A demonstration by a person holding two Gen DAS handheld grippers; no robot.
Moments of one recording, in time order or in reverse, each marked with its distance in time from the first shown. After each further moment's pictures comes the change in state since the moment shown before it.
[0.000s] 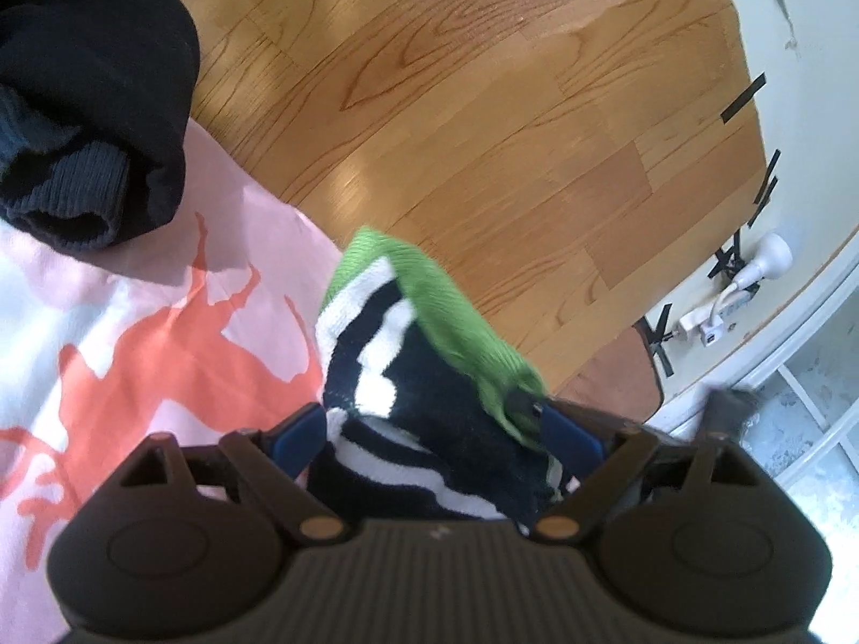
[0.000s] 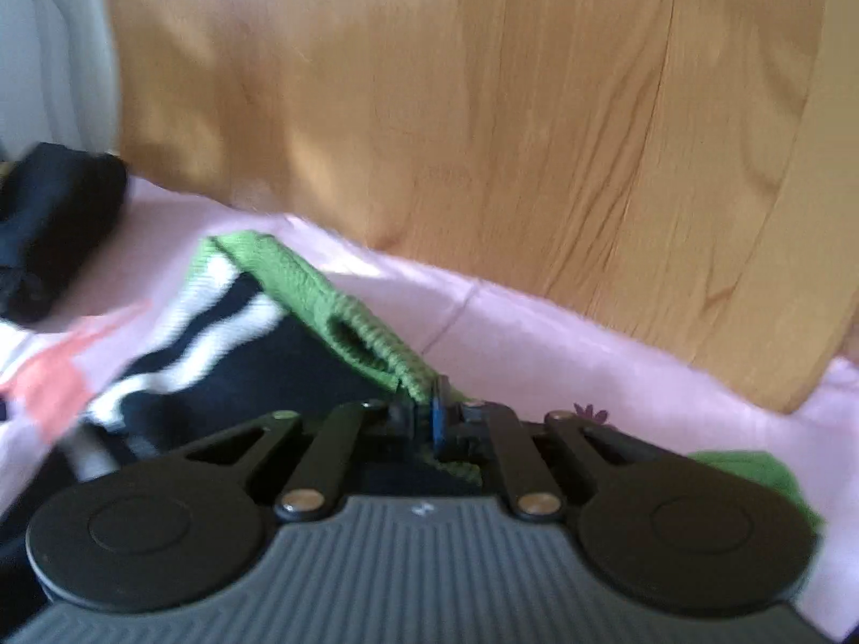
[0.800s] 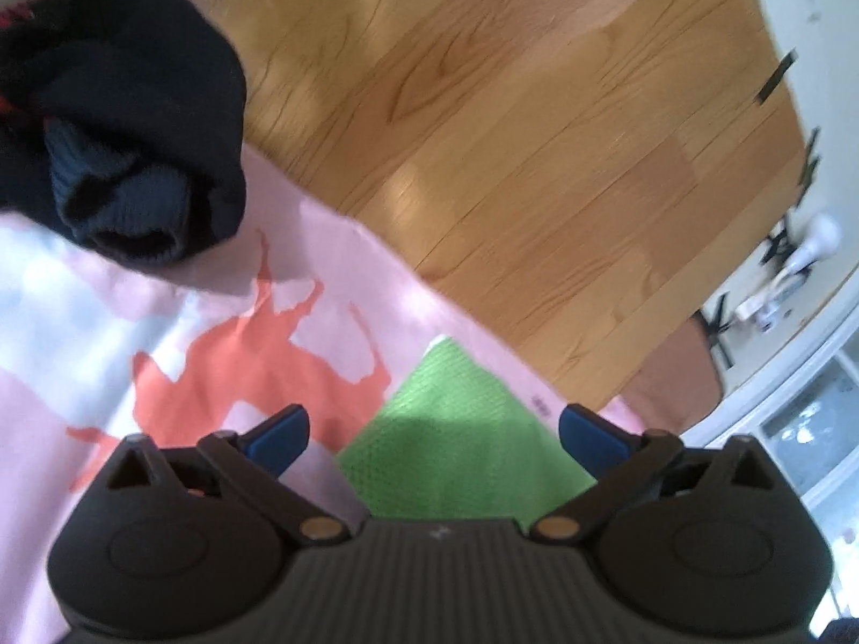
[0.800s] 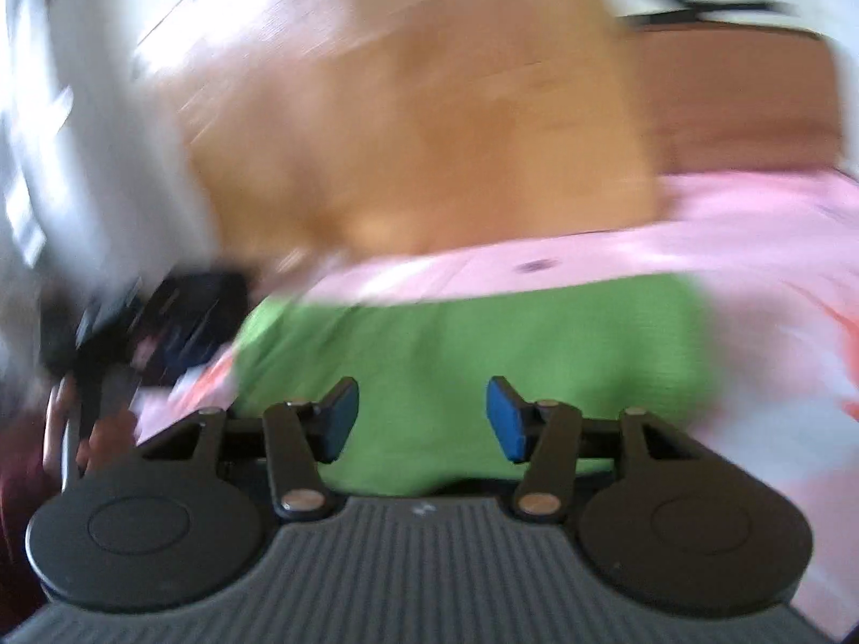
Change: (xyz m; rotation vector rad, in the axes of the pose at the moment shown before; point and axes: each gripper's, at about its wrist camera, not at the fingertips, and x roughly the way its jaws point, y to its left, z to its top) left arm 0.001 0.002 -0.005 0.043 0.012 0.174; right arm -0.229 -0.033 -0.192 0.543 -0.281 -0.014
